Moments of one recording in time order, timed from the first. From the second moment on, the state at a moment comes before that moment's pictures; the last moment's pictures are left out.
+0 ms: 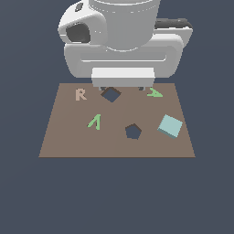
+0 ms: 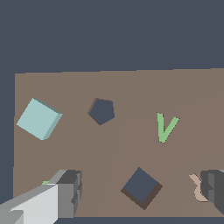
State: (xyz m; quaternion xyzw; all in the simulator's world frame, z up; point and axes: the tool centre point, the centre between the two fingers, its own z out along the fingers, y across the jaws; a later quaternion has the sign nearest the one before) arm 0.010 0.012 0.186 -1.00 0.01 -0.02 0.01
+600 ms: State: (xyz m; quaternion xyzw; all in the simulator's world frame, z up) arm 0.009 0.024 0.176 -1.00 0.03 -0.02 0.01
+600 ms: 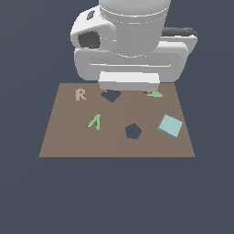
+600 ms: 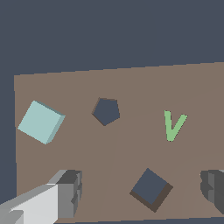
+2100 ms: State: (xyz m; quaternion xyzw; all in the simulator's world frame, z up) arm 0.042 0.168 0.061 -0.97 0.25 0.00 0.00
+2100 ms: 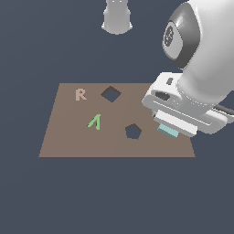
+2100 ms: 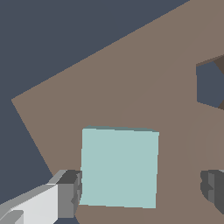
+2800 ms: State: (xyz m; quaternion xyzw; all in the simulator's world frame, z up) arm 0.050 0.180 0.047 -0.96 0.27 0.00 0.00
